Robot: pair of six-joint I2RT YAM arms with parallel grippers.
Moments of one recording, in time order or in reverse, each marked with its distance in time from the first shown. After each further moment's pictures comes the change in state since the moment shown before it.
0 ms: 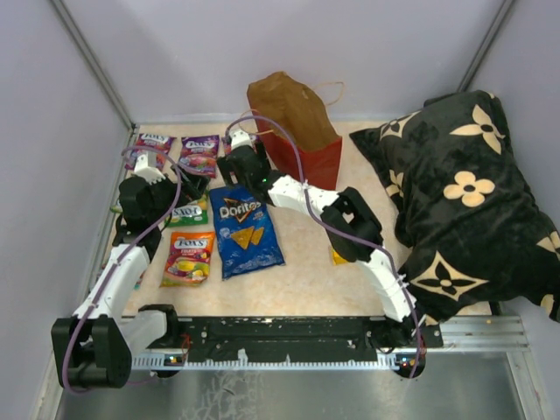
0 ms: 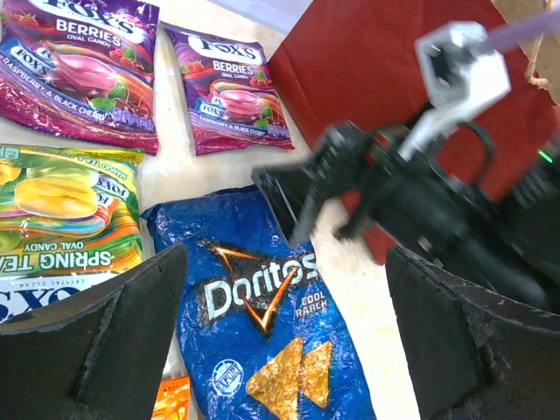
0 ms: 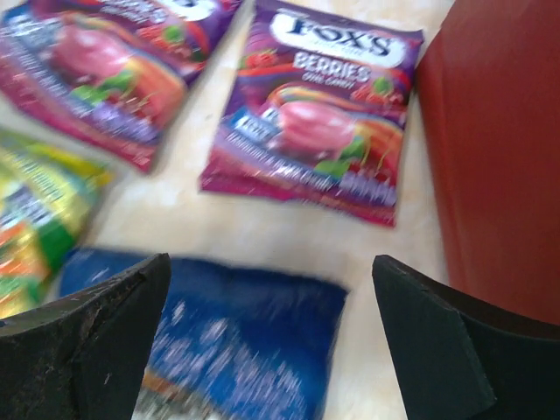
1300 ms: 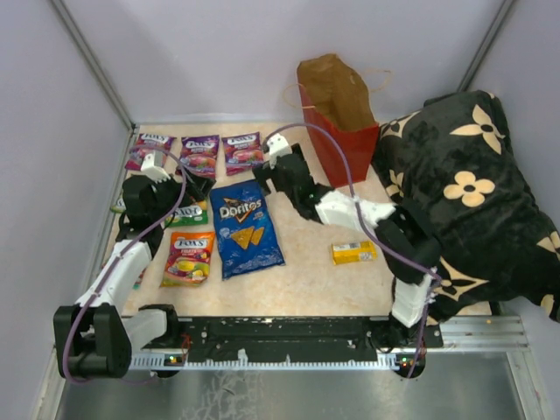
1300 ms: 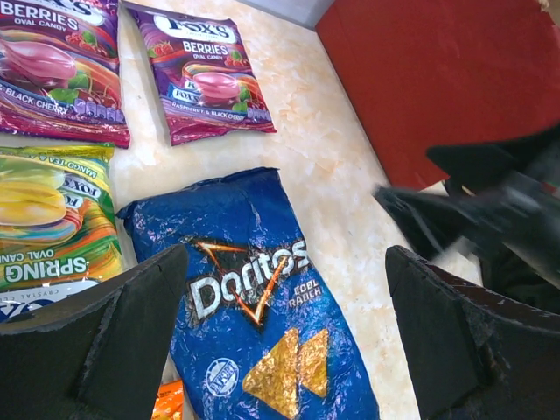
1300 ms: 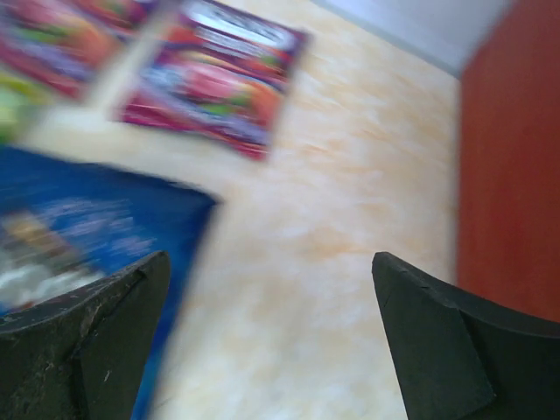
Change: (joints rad) left arm 0.000 0.053 -0.006 0.057 0.090 0.014; right arm -0.151 -0.325 -0.503 0.252 -0.053 -0.214
